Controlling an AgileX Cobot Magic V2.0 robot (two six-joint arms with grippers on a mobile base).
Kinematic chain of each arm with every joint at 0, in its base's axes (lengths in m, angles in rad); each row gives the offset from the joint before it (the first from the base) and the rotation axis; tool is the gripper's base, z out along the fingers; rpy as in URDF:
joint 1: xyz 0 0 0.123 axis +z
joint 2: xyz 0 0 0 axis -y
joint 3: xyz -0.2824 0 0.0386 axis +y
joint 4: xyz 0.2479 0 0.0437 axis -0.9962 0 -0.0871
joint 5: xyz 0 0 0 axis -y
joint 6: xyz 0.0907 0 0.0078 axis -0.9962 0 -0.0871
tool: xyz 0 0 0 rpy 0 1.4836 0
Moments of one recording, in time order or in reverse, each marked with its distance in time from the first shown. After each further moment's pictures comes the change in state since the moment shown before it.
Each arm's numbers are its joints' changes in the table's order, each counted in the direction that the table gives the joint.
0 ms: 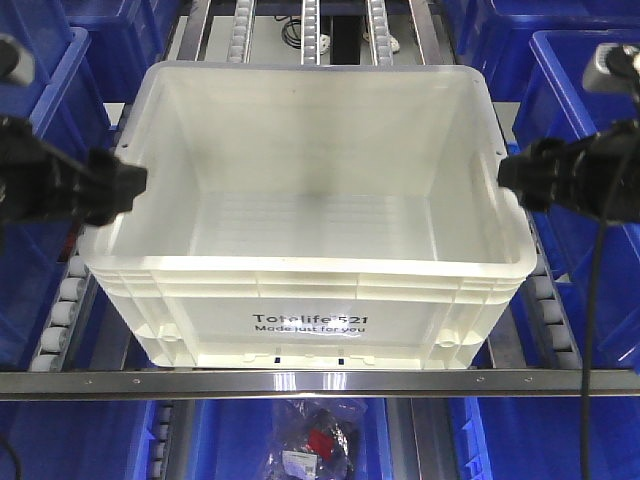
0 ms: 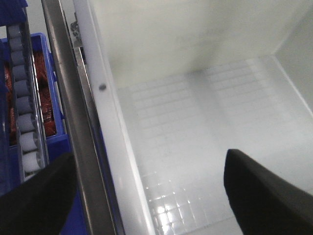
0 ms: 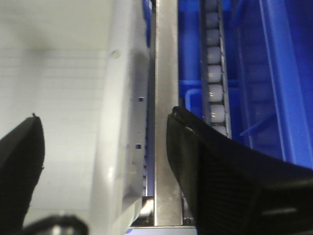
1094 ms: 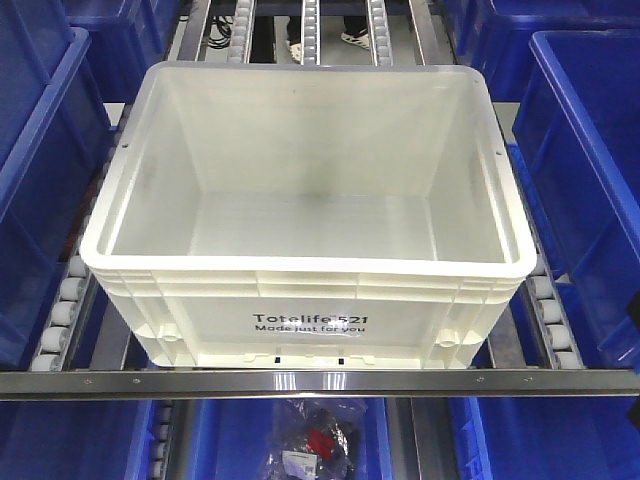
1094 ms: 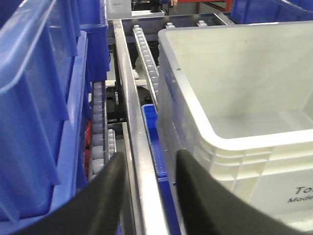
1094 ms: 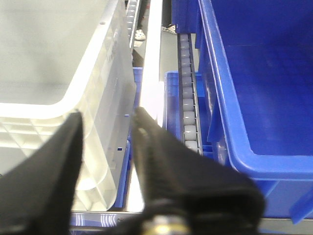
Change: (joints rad) left arm 0.186 0.818 0.625 0.046 0.226 -0.087; right arm -0.027 0.833 0.661 0.007 0.289 0.128
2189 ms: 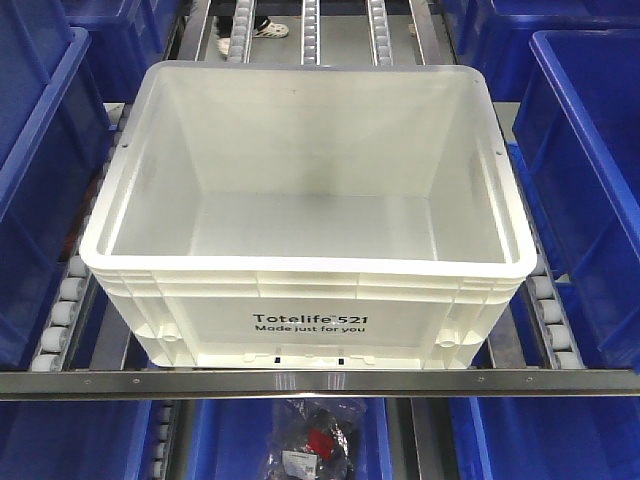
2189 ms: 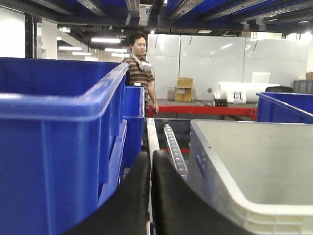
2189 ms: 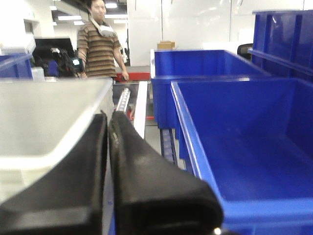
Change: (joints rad) left arm 0.145 0.309 0.252 0.000 0.350 0.067; right arm -0.099 0.326 0.250 0.048 0.351 0.004
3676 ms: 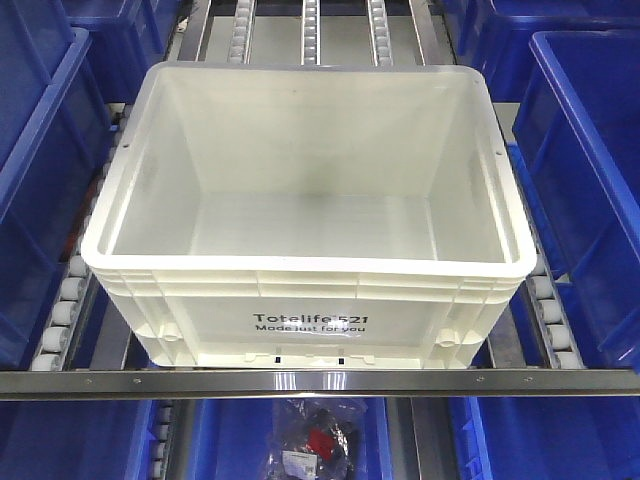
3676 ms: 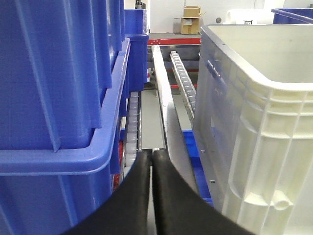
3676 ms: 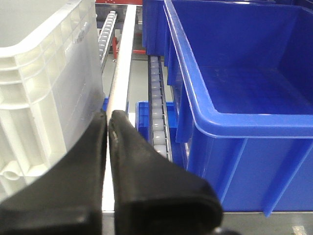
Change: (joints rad) left arm 0.002 0.052 0.177 0.000 -0.097 -0.053; right arm 0.000 0.032 0.095 0.001 -0.194 0.049
